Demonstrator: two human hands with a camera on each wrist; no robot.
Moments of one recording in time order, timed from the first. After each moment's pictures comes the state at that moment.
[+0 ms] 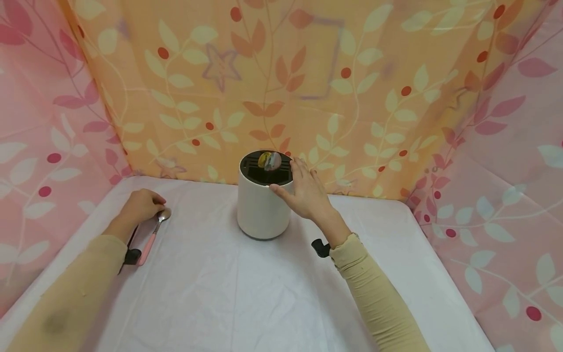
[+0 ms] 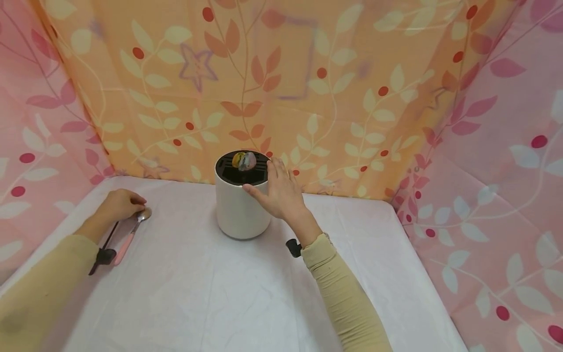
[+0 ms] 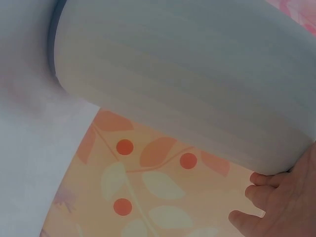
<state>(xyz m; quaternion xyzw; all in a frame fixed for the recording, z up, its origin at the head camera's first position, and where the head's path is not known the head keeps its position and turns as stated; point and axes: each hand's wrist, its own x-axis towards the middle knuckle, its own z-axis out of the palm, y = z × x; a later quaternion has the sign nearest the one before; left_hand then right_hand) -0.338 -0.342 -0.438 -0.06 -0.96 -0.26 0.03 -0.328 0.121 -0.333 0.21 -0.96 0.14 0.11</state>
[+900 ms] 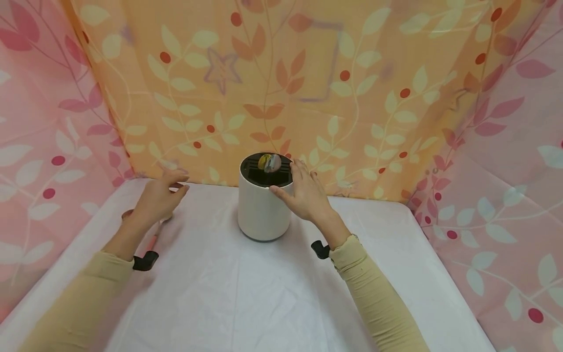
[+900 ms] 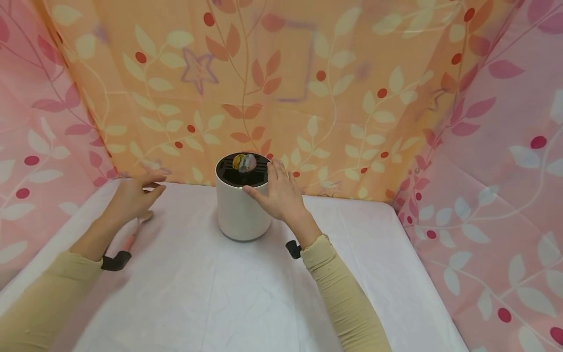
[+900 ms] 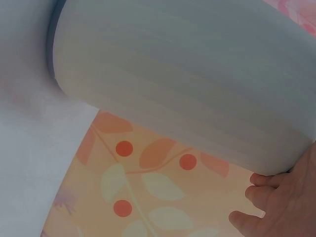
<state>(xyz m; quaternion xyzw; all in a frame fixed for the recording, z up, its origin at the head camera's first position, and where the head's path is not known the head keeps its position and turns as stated) -0.298 -0.264 -0.372 -0.10 -0.92 -0.34 0.18 -0.329 0.122 -0.336 0.21 -0.96 0.15 0.12</state>
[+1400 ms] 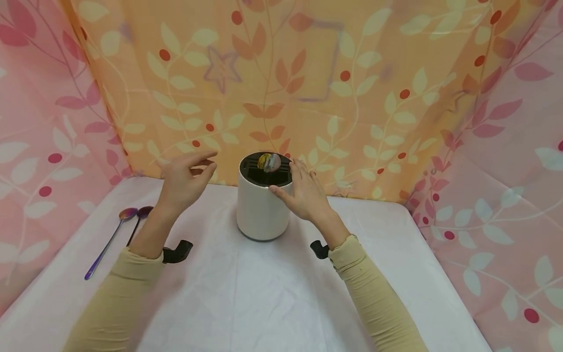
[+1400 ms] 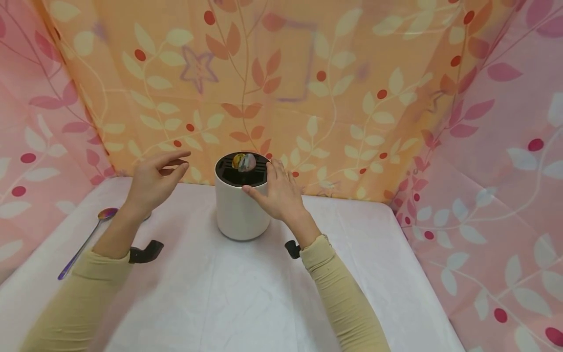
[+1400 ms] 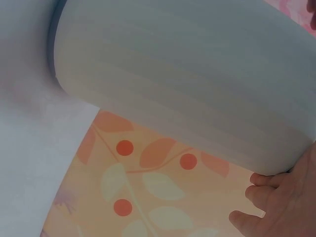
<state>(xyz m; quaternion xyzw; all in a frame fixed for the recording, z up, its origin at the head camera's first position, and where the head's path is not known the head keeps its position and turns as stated) -0.284 -0.183 -0.315 -0.17 -0.81 -0.46 0.32 -0.329 0.121 -0.334 0.21 -0.96 0.14 0.12</state>
